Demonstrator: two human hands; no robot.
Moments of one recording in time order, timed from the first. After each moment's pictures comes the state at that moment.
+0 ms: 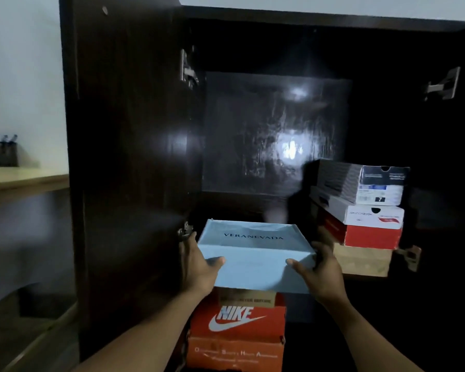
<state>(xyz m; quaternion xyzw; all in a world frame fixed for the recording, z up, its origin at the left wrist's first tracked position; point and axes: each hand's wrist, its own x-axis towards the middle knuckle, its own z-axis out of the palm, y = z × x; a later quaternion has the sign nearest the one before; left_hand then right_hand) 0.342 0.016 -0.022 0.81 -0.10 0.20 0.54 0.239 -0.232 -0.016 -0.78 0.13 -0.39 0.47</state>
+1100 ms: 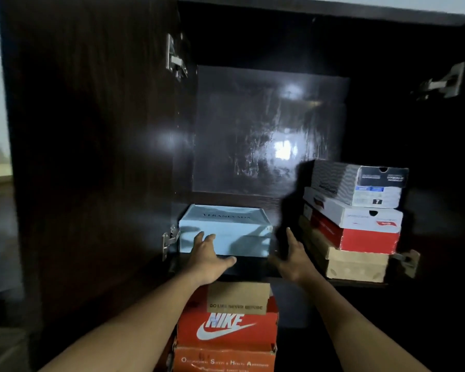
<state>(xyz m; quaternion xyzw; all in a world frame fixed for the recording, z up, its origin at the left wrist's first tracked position) 0.375 -0.018 0.004 0.90 -0.20 0.06 0.39 0.295 -0.239 0.000 -0.88 0.15 -0.22 0.39</state>
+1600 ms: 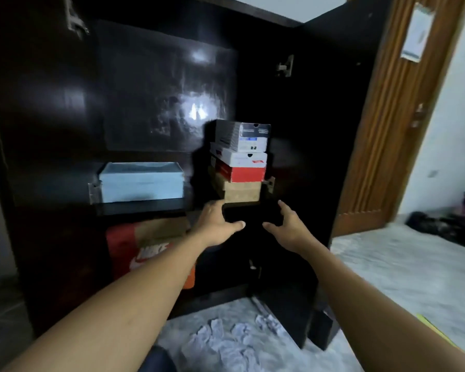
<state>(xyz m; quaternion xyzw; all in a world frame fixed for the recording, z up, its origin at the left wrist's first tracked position) 0.117 -0.072 0.020 0.82 -0.39 -0.03 0.41 -0.018 -0.235 0.008 -0.86 0.31 -0.25 0.32</state>
